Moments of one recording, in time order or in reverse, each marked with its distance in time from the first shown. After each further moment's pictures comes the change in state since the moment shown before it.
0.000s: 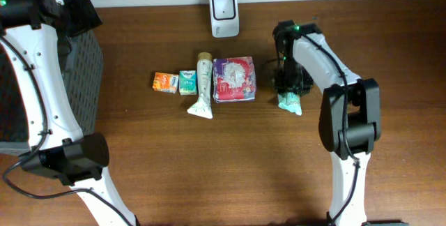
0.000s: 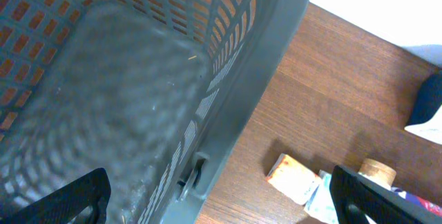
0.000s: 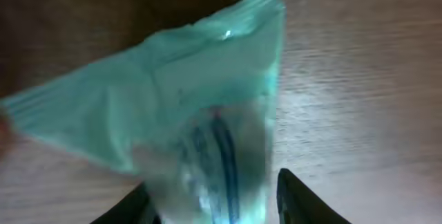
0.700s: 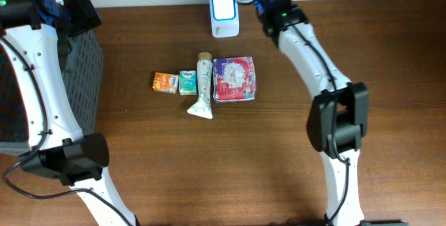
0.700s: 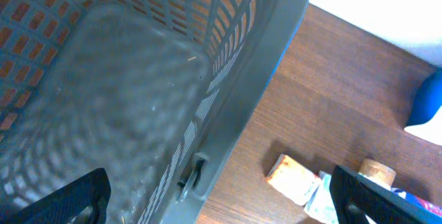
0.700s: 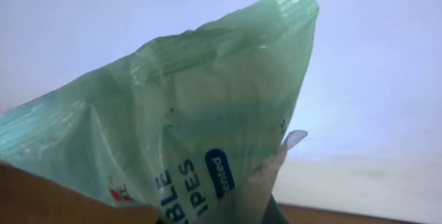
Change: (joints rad) left arm 0.000 0.000 0.000 -0.001 0.000 0.000; right arm 0.101 0.063 0.285 1.226 -0.095 -0.053
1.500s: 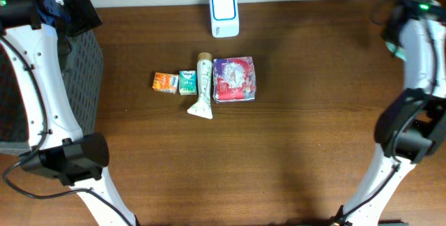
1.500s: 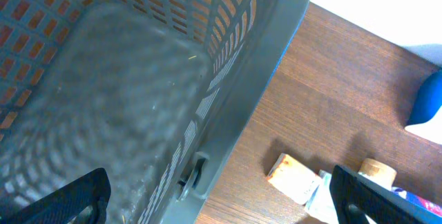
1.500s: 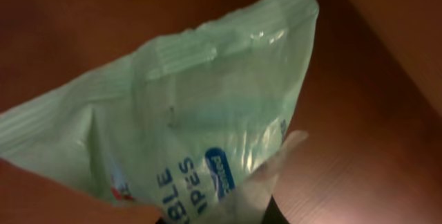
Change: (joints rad) left arm 0.000 0.000 0.000 0.001 0.000 0.000; right arm -0.653 -0.088 0.011 -0.914 0.422 0.025
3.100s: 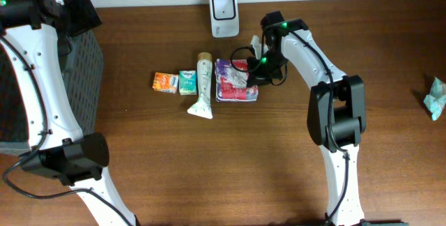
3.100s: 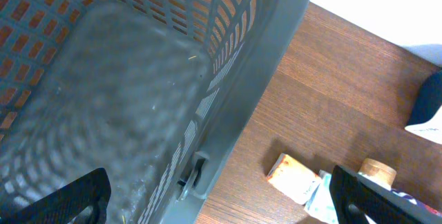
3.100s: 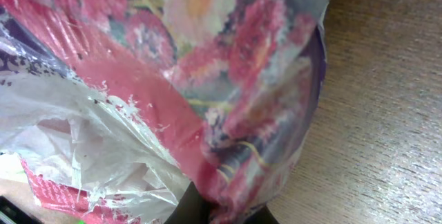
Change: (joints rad) left arm 0.000 0.000 0.000 0.000 0.000 0.000; right arm 0.597 0.146 -0.101 -0.228 -0.874 -0.133
